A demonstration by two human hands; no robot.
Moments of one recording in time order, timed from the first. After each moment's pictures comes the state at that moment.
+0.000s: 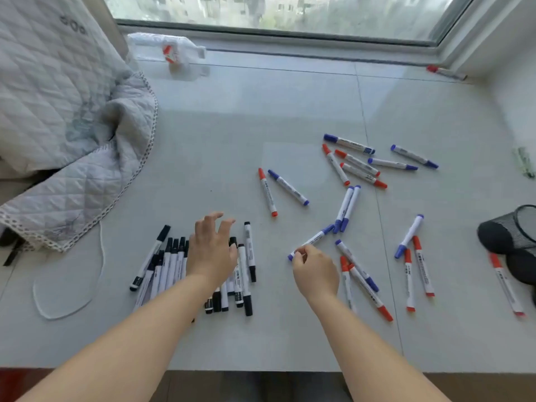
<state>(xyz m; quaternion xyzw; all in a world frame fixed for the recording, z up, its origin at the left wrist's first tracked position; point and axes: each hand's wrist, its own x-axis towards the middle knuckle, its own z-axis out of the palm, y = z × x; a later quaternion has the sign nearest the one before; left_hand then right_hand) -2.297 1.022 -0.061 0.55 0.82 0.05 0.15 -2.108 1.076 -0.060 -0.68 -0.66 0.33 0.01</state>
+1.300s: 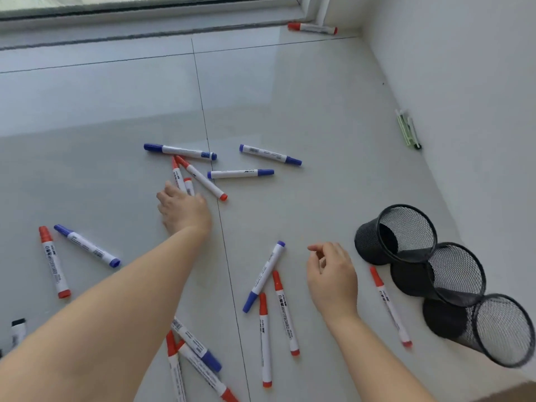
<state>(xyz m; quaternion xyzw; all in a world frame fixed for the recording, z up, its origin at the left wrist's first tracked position) -2.050 1.341 -0.136 0.30 0.92 0.15 0.20 -1.815 1.258 -0.101 -0.73 -0.59 0.28 0.20</state>
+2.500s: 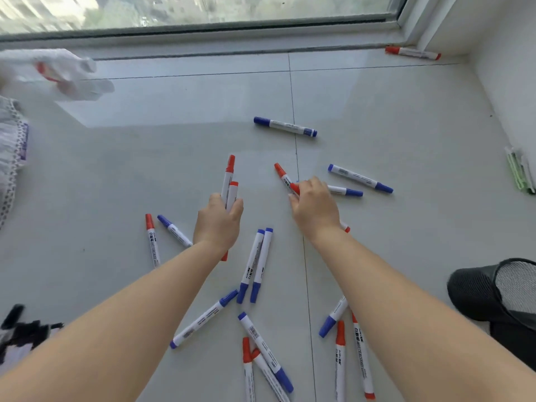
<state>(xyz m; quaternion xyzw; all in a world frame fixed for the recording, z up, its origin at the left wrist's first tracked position) -2.142 1.294 -0.095 0.36 0.86 0.22 0.30 -1.988 1.381 -0.111 -0.56 -0.79 0.22 0.07</state>
